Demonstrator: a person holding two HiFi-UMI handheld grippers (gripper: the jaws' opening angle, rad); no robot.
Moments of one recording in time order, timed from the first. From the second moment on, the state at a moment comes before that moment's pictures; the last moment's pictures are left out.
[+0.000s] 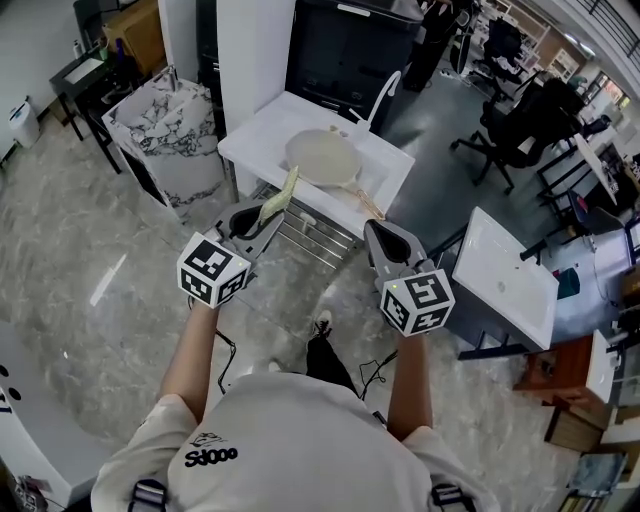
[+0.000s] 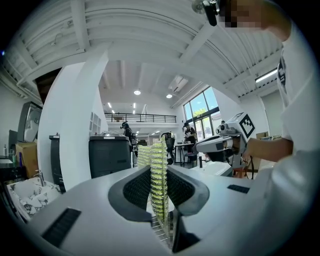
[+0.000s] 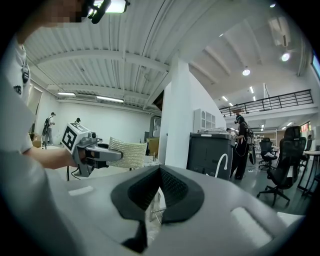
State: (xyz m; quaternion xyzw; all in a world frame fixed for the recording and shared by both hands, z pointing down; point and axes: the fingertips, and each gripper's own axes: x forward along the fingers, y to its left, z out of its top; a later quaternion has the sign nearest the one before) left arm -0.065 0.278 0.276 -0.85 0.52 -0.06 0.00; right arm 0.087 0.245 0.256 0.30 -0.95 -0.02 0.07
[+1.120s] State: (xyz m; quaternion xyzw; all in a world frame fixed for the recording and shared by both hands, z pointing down) left arm -0.073 0.066 0.286 -0.84 0.54 -0.08 0.00; right arm 0.078 0.020 0.265 0.29 -0.96 -0.01 0.05
